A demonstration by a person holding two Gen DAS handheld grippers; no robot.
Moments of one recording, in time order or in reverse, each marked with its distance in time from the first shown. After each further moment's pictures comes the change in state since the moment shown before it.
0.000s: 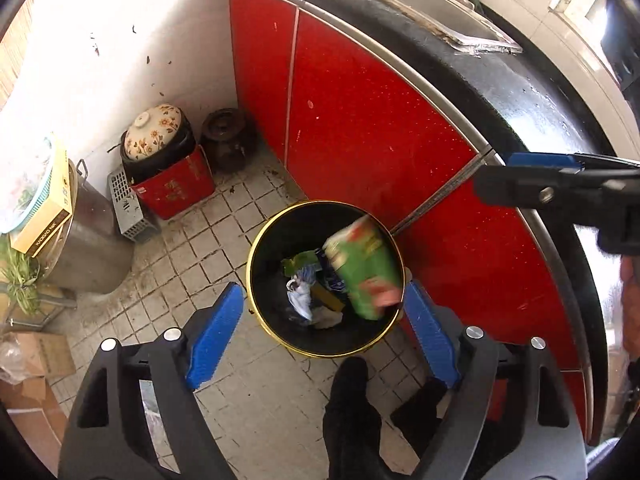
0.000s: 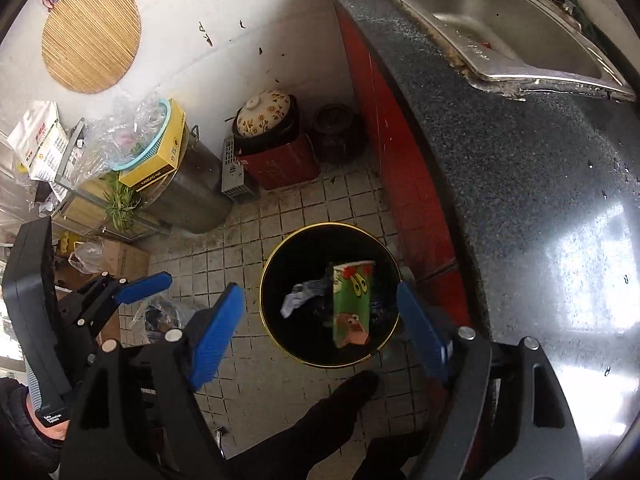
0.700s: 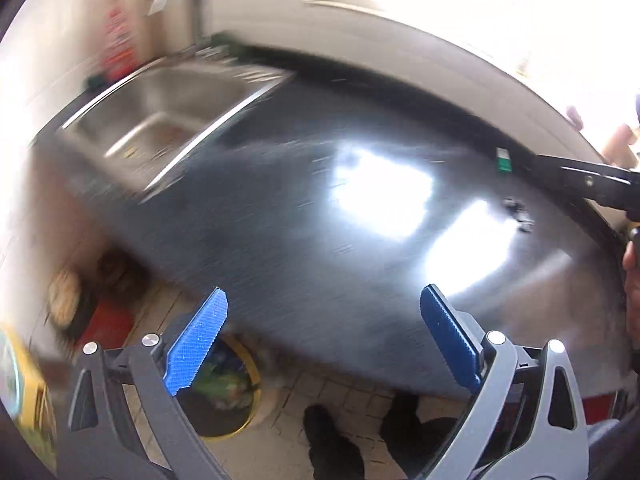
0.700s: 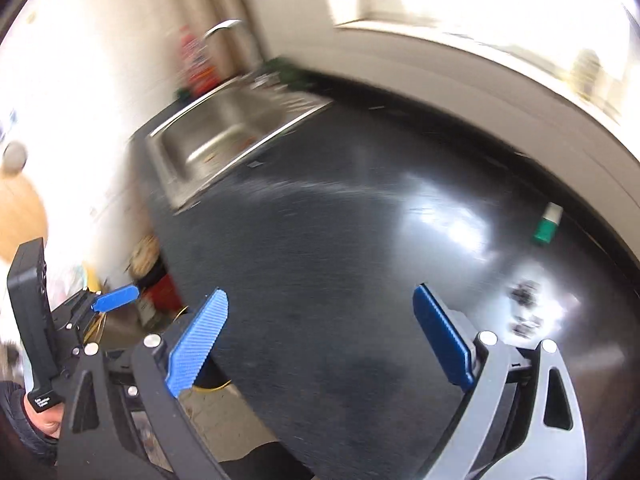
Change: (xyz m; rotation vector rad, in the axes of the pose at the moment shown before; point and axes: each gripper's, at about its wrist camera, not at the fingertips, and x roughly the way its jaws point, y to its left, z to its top) left arm -0.082 -0.277 0.048 0.536 -0.158 -0.284; right arm -0.287 -0.186 -0.179 0.530 -0.402 -0.362
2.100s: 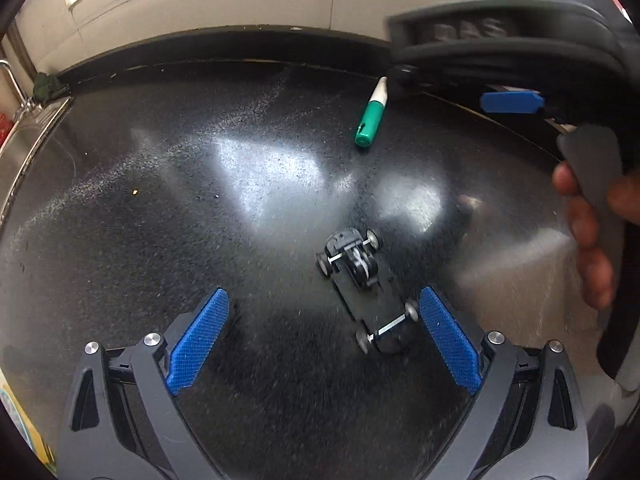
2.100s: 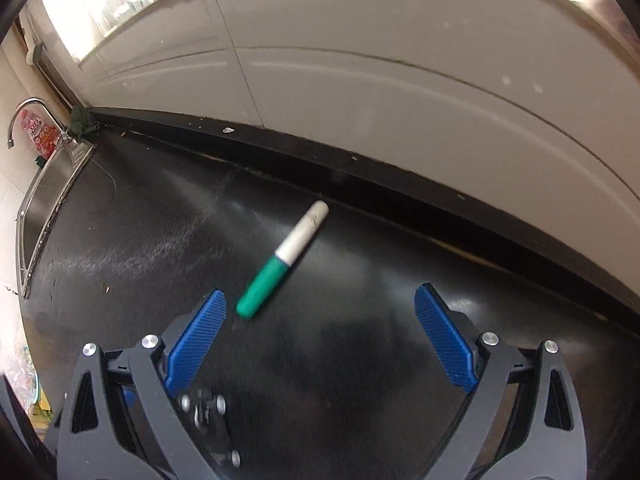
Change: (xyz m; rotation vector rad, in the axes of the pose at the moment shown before) left arm 0.222 -0.291 0.085 0.121 0.185 0.014; right arm 0.127 -0.329 0.064 0.219 0.111 -0.176
